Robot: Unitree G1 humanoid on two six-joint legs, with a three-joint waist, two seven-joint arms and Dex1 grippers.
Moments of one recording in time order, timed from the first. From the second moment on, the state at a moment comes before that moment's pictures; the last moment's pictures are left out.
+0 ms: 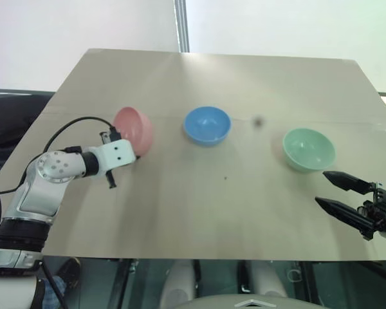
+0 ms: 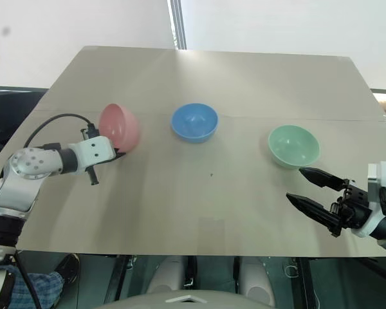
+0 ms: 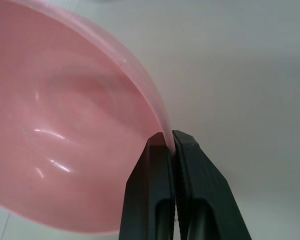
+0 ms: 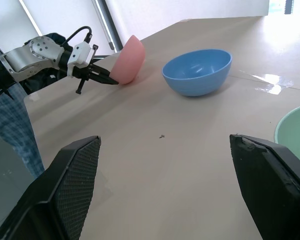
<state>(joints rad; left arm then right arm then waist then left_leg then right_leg) -0.35 0.96 -0.04 0.16 0.06 -0.06 -0.96 0.30 -0.72 -0.55 -0.49 0.95 0.54 1.06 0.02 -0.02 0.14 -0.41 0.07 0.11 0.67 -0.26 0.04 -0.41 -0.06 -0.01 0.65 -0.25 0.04</state>
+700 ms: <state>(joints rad) -1.08 0.89 -0.52 0.28 -0.12 -0.64 -1.61 0.27 -0.68 -0.49 -0.50 0.93 0.51 1.01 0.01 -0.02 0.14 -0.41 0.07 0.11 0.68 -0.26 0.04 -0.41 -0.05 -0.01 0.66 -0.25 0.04</state>
